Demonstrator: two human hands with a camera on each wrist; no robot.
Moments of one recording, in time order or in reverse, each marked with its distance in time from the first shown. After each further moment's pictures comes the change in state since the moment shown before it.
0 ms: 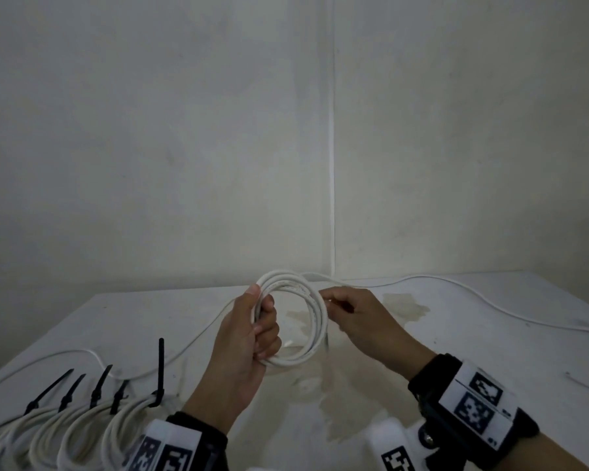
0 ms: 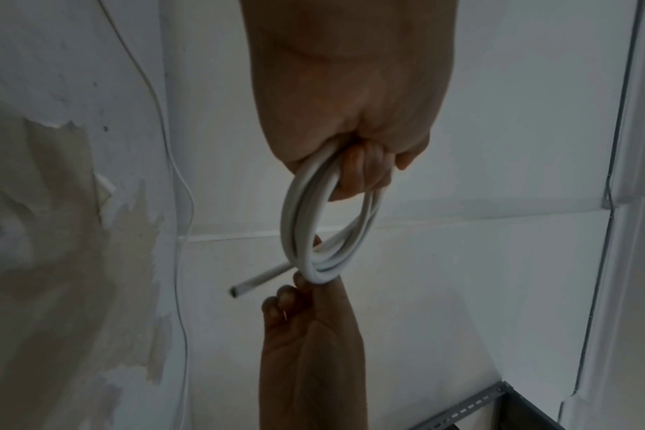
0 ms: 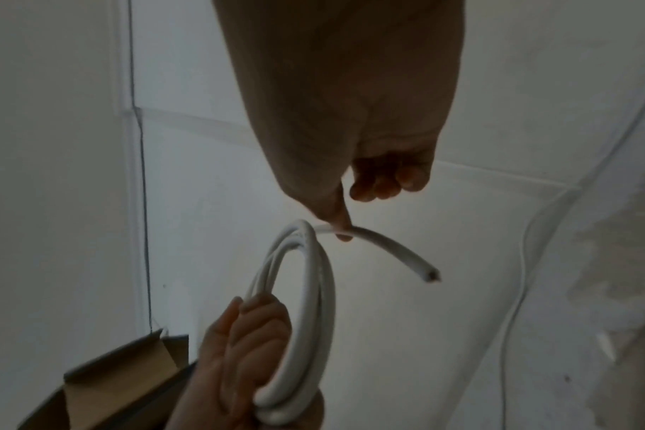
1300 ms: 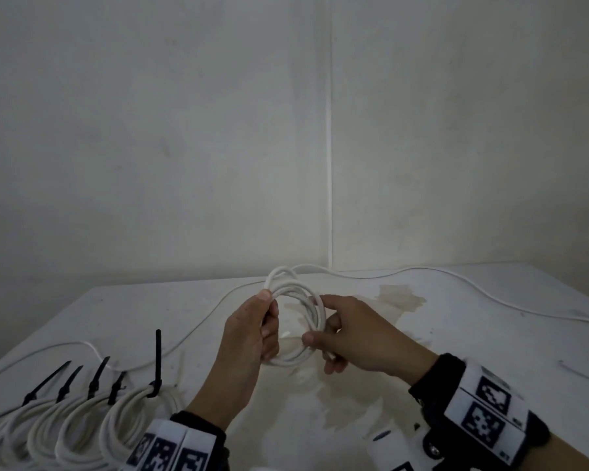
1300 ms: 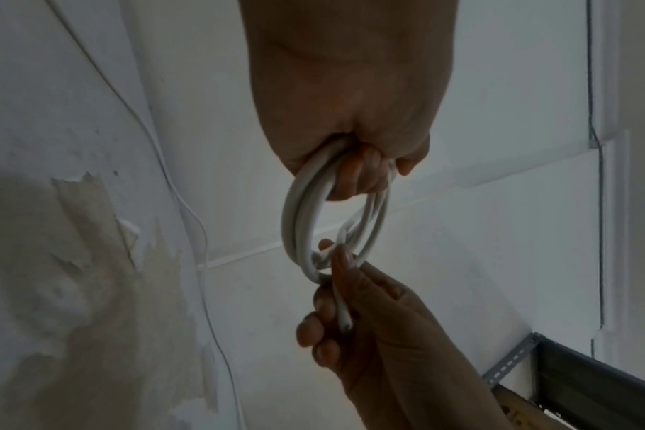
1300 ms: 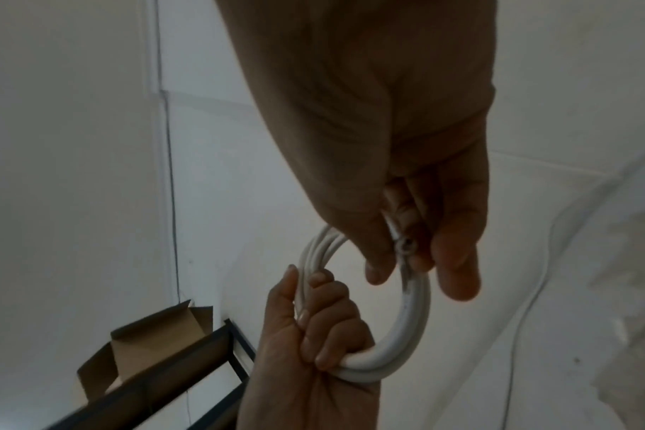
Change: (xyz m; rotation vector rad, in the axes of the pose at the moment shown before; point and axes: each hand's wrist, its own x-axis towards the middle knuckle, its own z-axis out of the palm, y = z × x) left_hand -0.004 -0.015 -0.003 0.328 0.029 0.062; right_hand -0.019 -0.003 0.001 -0.004 -0.251 0.133
